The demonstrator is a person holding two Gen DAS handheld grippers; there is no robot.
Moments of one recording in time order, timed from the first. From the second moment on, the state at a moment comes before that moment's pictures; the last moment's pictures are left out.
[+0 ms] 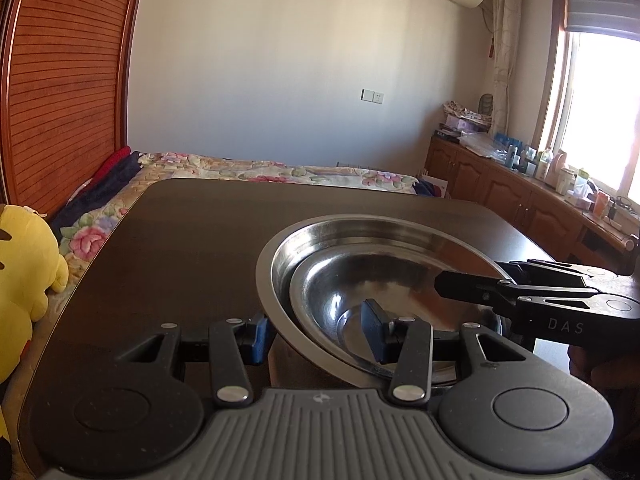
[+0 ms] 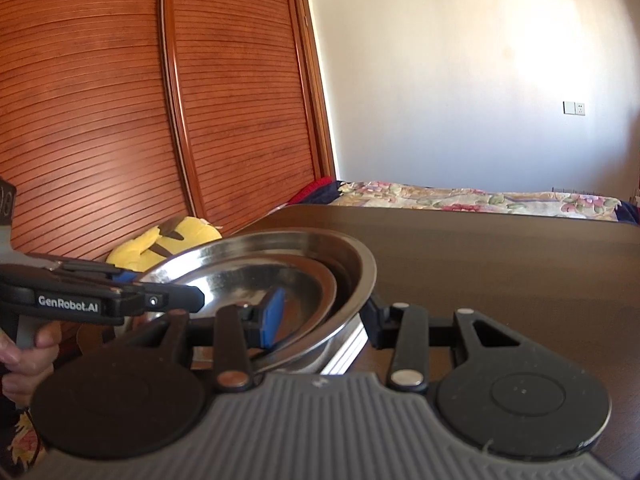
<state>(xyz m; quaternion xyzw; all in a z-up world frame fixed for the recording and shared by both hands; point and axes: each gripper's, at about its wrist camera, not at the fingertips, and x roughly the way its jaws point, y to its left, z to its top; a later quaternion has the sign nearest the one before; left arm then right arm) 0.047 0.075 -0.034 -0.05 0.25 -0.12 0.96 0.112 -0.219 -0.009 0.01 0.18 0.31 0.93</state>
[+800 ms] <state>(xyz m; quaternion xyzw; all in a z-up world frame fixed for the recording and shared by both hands) 0.029 0.075 -0.014 -0.03 0.22 -0.07 0.97 0.099 -0.239 0.013 0.02 0.17 0.27 0.95</state>
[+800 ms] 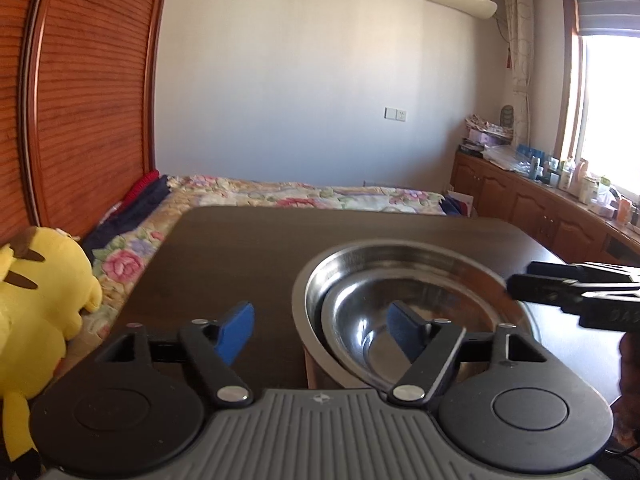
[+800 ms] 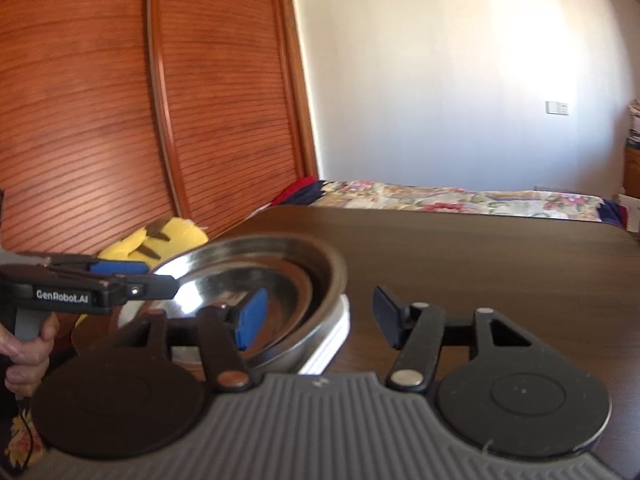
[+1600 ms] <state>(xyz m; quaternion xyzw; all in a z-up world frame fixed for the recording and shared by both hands) -0.009 0.003 0.048 0.00 0.15 -0.09 0.98 0.065 -0.296 0.047 0.03 0.14 0.17 0.97</state>
